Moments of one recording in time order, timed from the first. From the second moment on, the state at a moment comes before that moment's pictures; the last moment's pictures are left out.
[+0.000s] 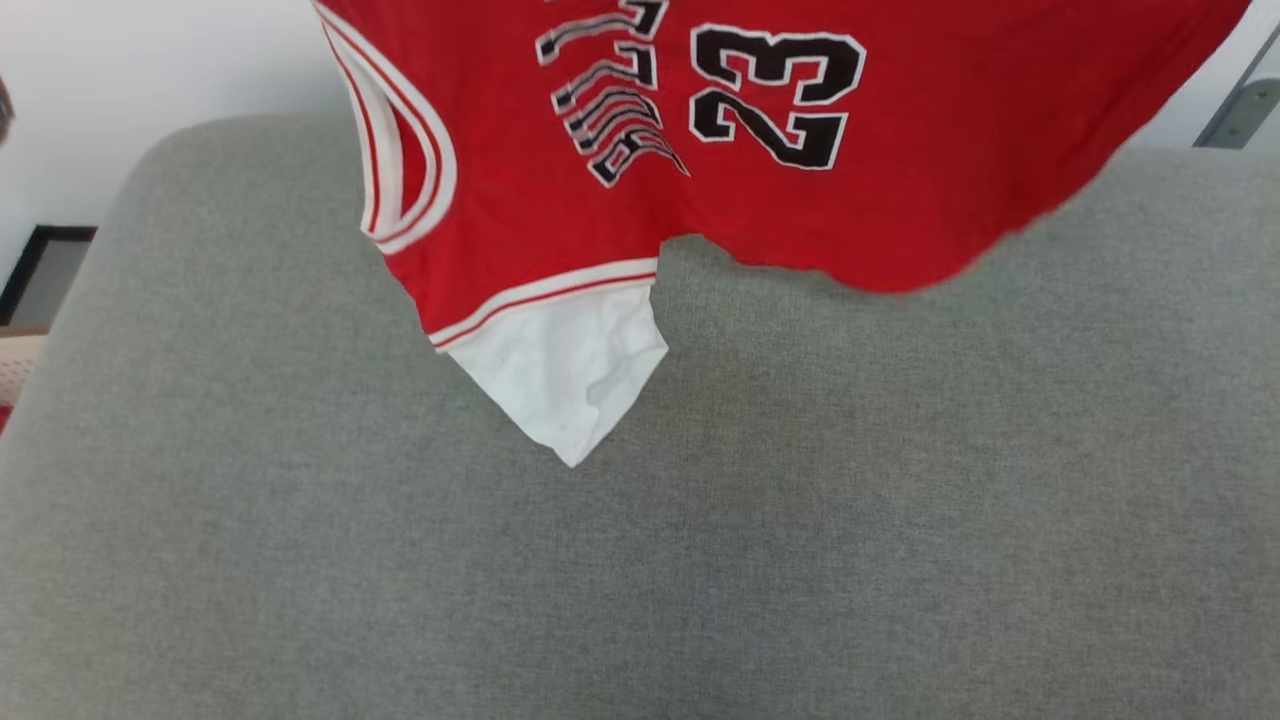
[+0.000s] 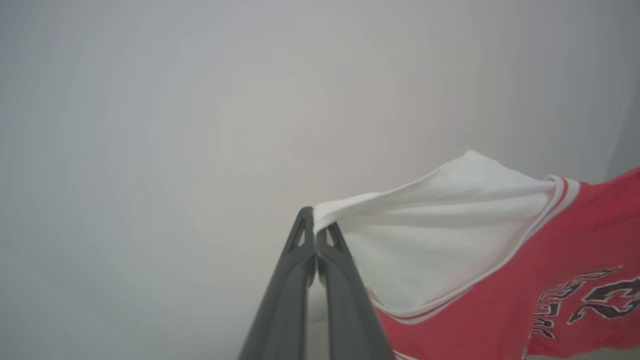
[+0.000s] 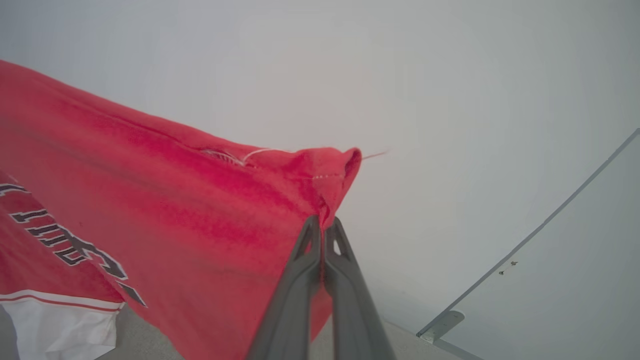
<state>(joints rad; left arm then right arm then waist) -1.42 0.69 -0.58 0.37 -0.72 -0.03 0.52 -1.15 -0.58 0.34 0.25 0.63 0.13 0.65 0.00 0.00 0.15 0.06</state>
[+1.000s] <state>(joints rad) -1.93 0.47 -0.55 0.86 -0.45 0.04 -0.26 -1.50 -0.38 0.23 0.67 -0.03 0.13 -0.16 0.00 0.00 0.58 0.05</state>
